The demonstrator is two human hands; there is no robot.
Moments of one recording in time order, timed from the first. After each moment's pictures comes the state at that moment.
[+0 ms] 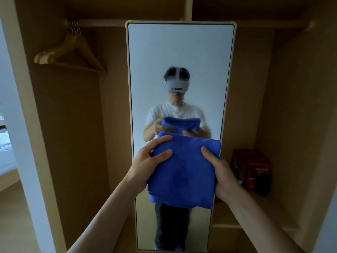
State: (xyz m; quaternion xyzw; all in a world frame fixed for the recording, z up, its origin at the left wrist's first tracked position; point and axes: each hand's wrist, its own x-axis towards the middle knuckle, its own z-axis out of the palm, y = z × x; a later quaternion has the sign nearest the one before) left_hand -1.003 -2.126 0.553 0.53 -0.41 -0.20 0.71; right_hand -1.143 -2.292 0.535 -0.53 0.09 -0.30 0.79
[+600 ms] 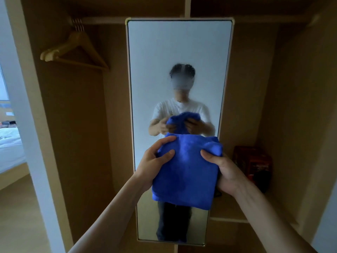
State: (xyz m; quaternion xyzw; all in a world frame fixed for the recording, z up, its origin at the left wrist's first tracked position) left_hand -1.021 -2.141 0.529 0.54 -0.43 -0.17 0.70; right_hand -1.175 -2.302 0.543 -0.57 0.03 -0.21 0.80
